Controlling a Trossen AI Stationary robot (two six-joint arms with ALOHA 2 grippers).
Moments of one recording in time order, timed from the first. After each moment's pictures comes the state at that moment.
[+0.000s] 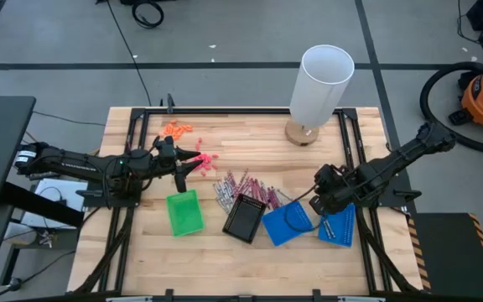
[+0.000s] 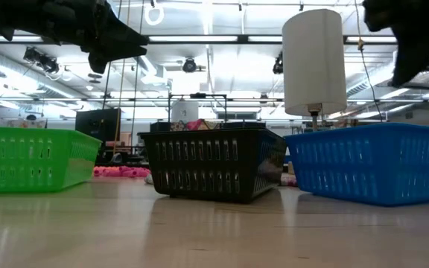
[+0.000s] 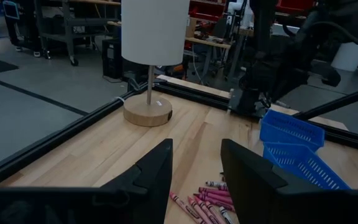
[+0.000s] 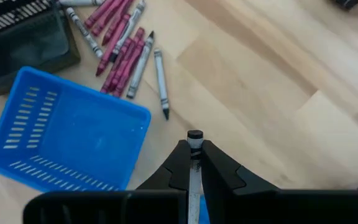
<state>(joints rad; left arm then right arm) -0.06 0.74 0.37 0.29 -0.40 -0.20 0.52 1.10 0.90 -1.14 0.39 1.31</state>
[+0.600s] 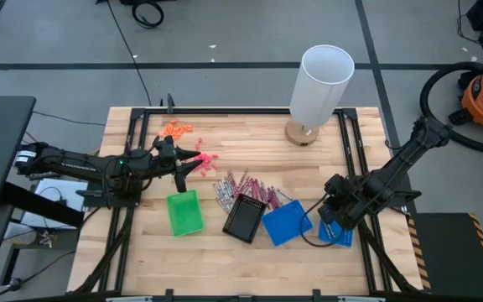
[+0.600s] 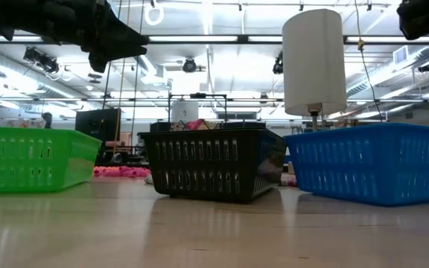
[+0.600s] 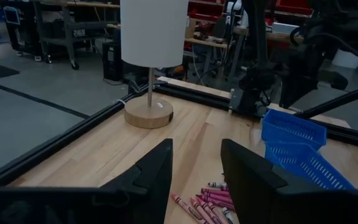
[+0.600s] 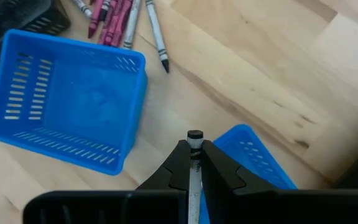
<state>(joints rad) -0.06 0.74 0.37 0.30 -0.40 -0.17 0.74 1.08 0.82 -1.15 0.37 1.66</state>
